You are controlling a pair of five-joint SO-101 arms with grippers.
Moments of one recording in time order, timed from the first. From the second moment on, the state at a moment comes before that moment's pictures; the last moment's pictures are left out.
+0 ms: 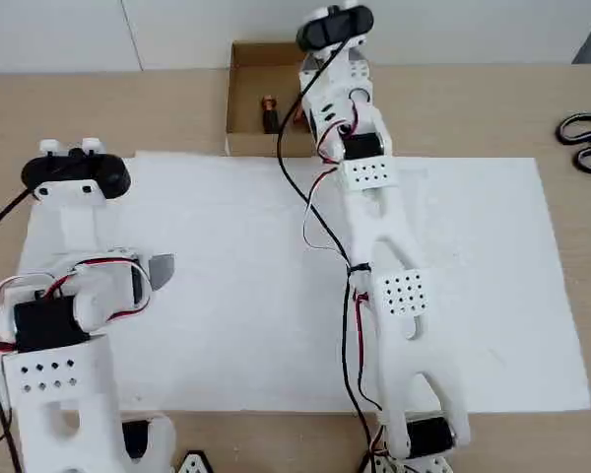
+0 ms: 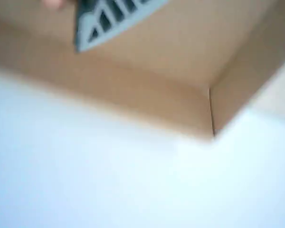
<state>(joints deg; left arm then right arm) -13.0 -48.0 34.2 84.4 0.4 -14.0 72.5 -79.6 26.3 2.2</state>
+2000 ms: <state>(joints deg) -4.1 -103.3 68.1 56.6 12.4 -4.4 -51.4 54.0 32.8 2.4</state>
